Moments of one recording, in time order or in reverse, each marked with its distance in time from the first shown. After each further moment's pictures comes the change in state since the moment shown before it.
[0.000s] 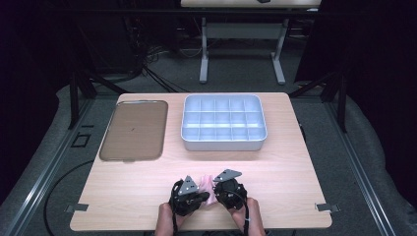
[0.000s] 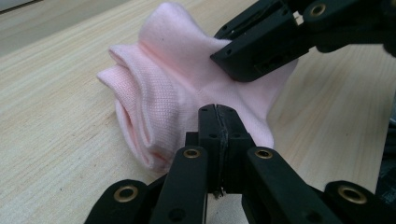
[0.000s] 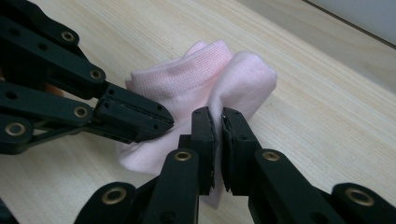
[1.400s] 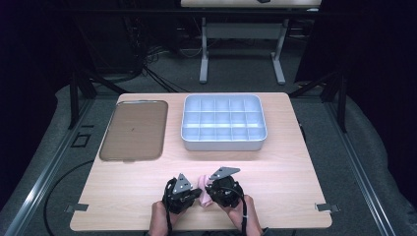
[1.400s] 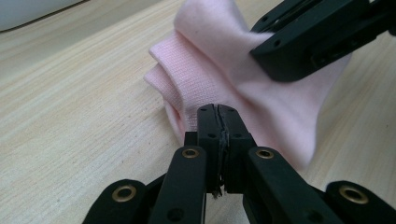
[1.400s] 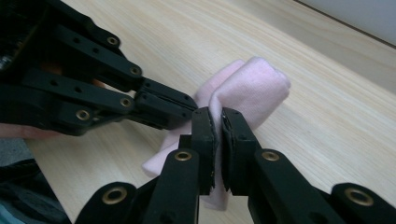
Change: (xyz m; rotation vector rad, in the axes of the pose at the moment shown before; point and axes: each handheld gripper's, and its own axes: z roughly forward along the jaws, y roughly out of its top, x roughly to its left) left arm 0.012 -0.003 -0.012 0.010 0.086 -0.003; right arm 0.007 0.013 0.001 -0.041 0.134 -0.003
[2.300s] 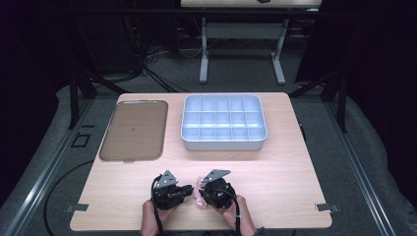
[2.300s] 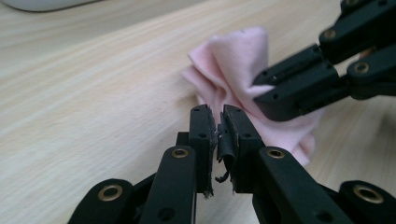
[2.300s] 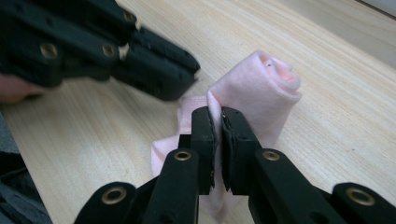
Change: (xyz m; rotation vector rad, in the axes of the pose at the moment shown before) left arm 0.035 -0.011 -0.020 -0.083 -0.053 -0.139; right arm 0.006 -0.003 0.024 0.029 0.026 -0.047
